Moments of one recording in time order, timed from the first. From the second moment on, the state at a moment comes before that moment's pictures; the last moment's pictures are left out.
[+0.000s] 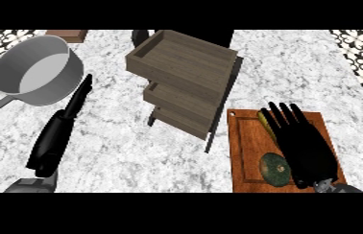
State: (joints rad) left arm -0.05 0.32 -0.13 -1.70 -0.18 0.05 -0.04; right arm -0.11 -0.56 0.48 -1.82 1.19 0.41 0.41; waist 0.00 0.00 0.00
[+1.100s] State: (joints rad) left arm -0.09 0.24 -0.05 -1.66 -0.26 -0.03 -0.05; right arm -0.16 -0.38 0.34 -1.49 1.36 0.27 0.20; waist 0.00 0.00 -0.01
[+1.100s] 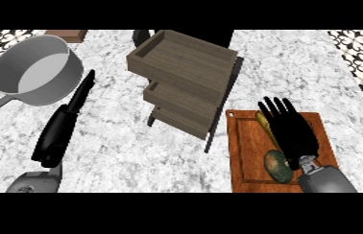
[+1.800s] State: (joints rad) left arm -0.10 0.23 -0.03 -1.64 -0.27 -0.05 -0.06; right arm -0.17 -0.37 0.31 -1.43 1.35 0.10 -0.02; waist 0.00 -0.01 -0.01
